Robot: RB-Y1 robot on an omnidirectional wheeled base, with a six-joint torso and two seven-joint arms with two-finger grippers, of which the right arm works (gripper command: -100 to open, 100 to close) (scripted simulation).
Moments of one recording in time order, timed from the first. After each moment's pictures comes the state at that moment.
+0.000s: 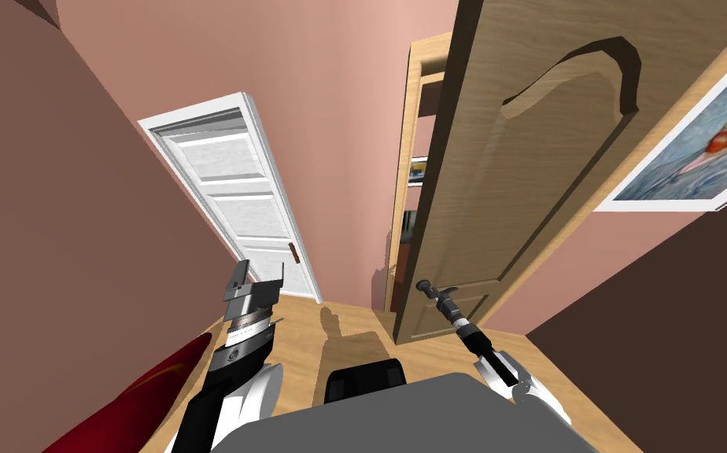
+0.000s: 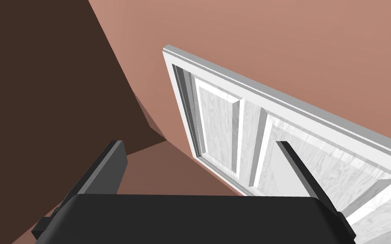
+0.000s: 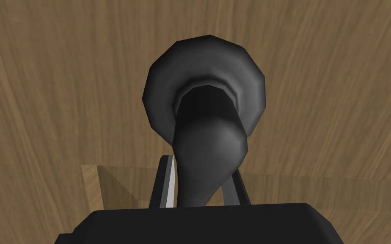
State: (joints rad) arm 0.11 -0.44 -0.17 -0.78 0.24 -0.91 -0.50
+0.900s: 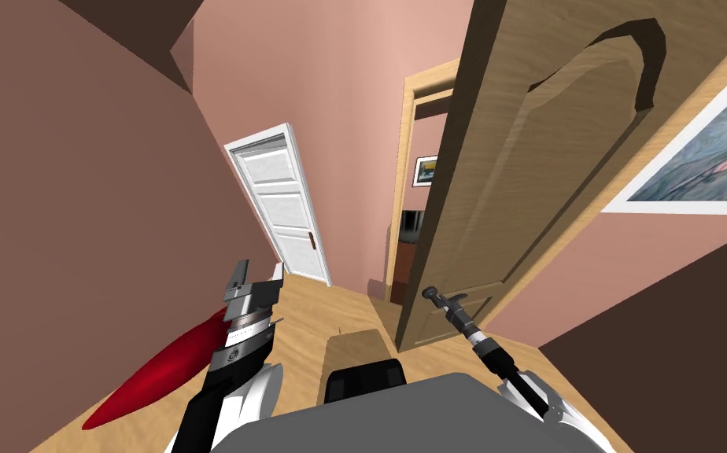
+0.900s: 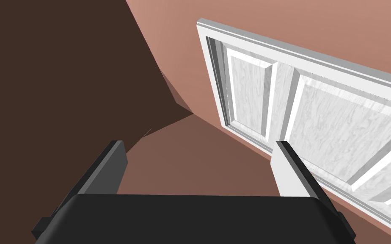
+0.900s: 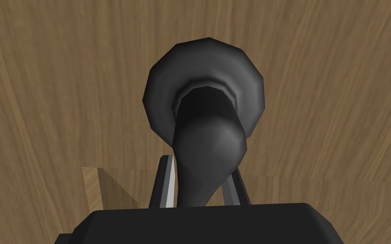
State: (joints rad) arm 0.17 -0.48 -0.18 -0.75 0.27 -1.05 -0.56
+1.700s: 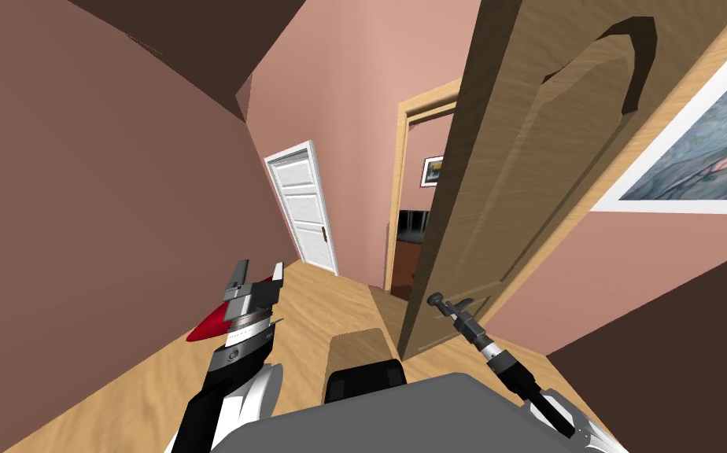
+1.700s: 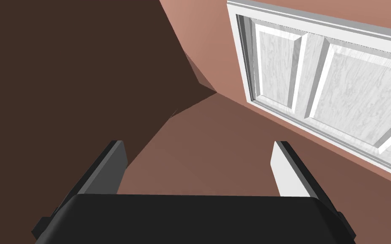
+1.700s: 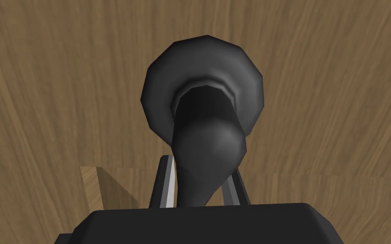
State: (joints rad) arm 0.21 -0.51 -0.20 -0.68 0.29 -1.17 -0.58
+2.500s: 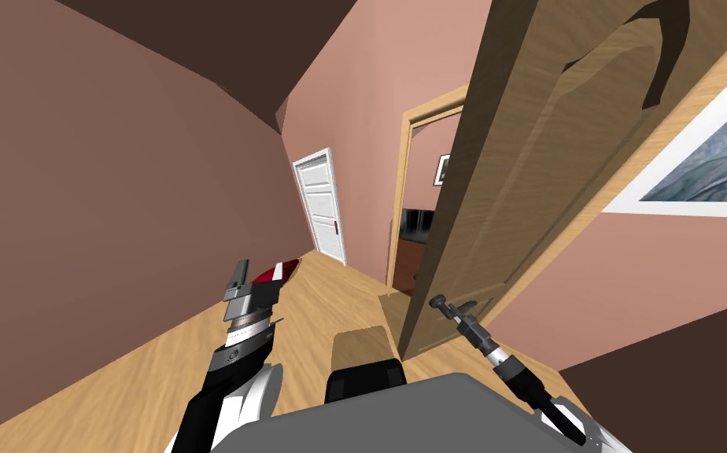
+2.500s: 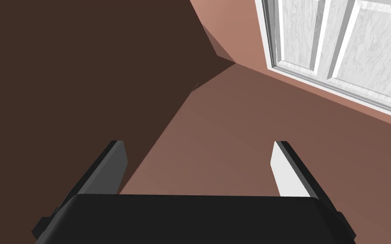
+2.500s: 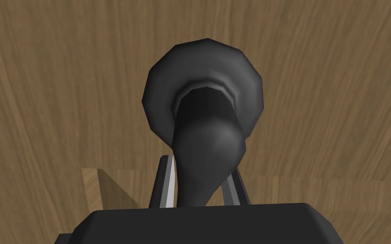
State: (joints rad) arm 0.21 -0.52 -0.21 -0.64 0.31 -1.23 -0.59
